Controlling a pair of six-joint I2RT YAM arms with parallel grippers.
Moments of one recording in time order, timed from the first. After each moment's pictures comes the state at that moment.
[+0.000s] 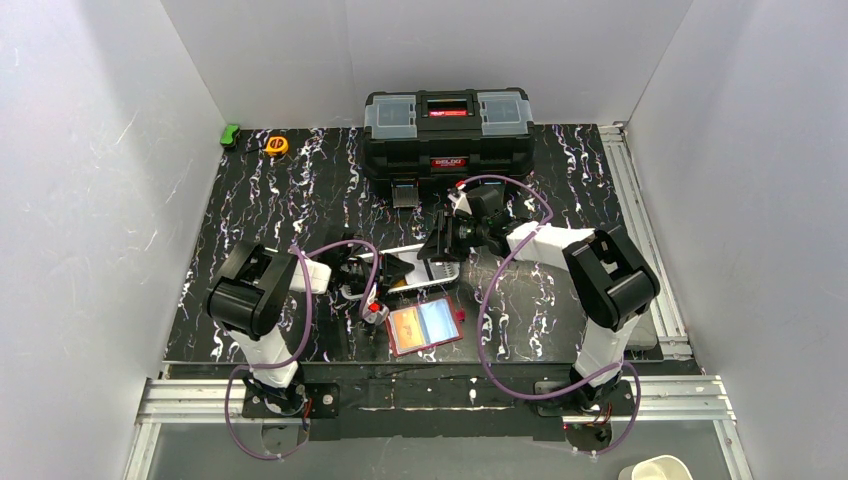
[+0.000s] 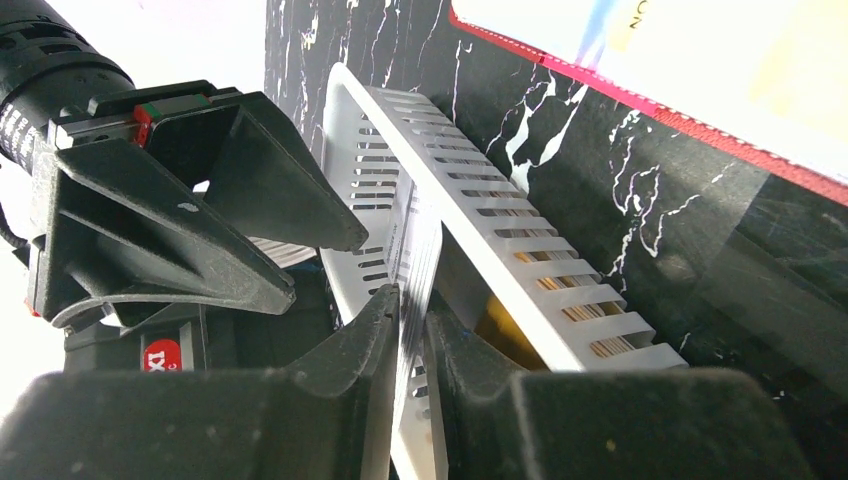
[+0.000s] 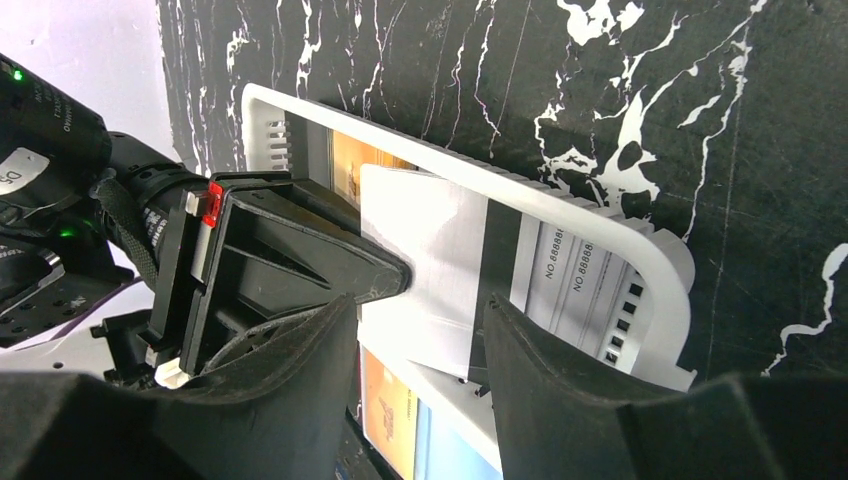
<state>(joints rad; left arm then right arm) -0.35 1.73 0.58 0.30 1.10 2.09 0.59 1.81 1.01 0.10 -0.57 0.72</state>
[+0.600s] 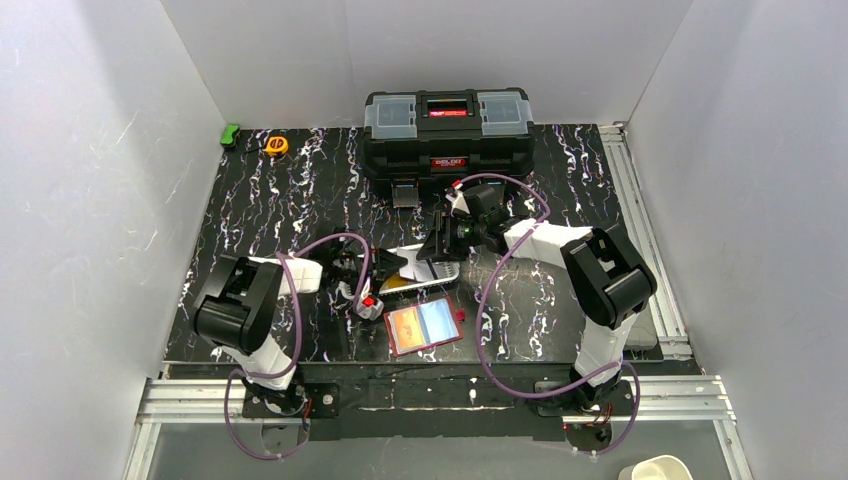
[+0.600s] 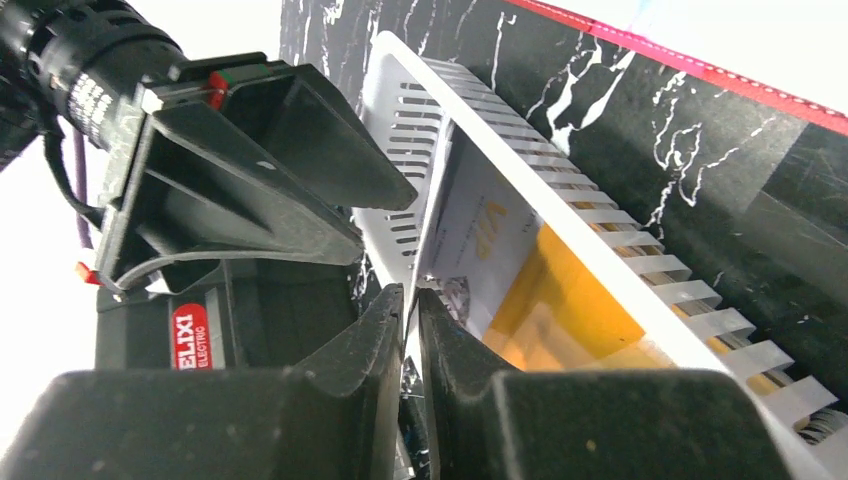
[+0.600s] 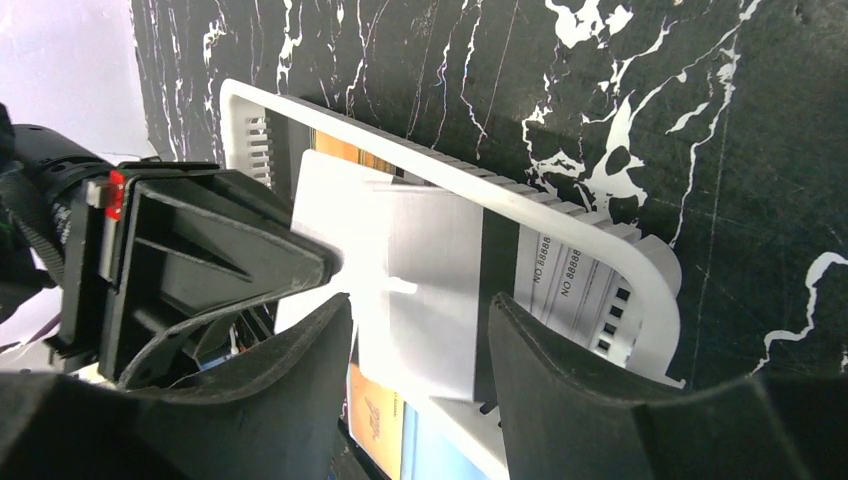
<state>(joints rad) -0.31 1.64 0.59 0.19 1.10 2.09 0.60 1.83 1.04 0.04 -0.56 0.68</state>
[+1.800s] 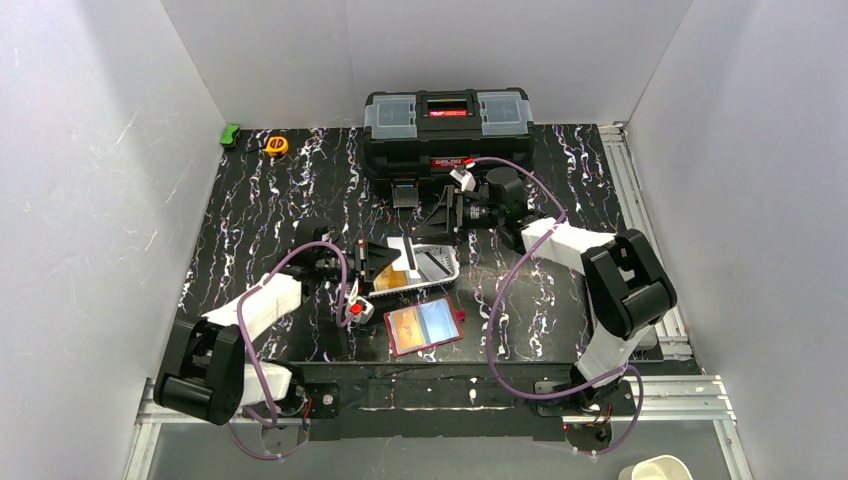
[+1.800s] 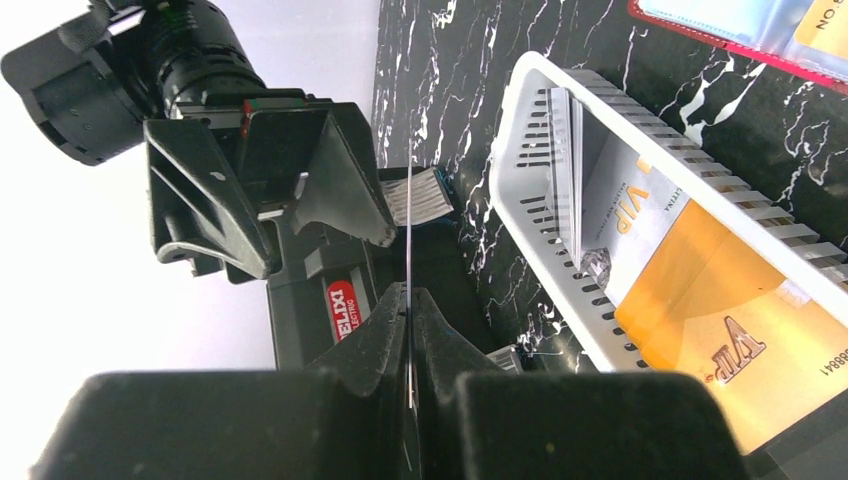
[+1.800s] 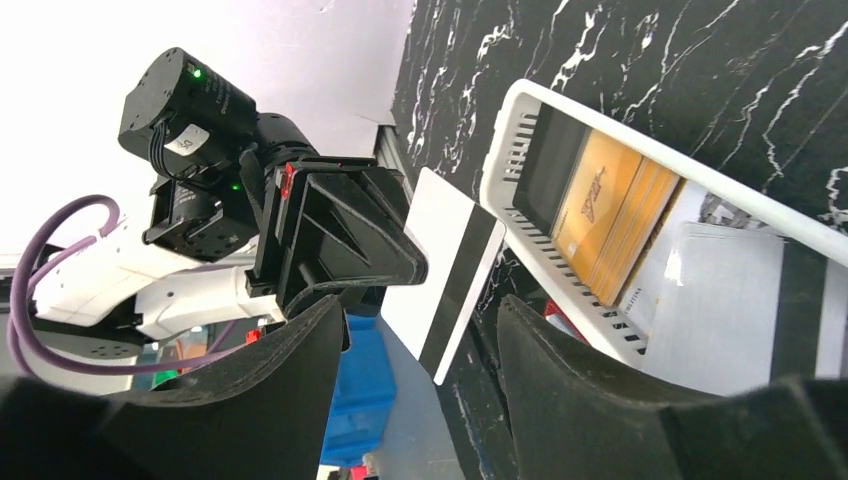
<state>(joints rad) -0.29 1.26 0.56 0.01 1.11 2.10 0.52 1.71 1.00 0.34 -0.91 0.95</state>
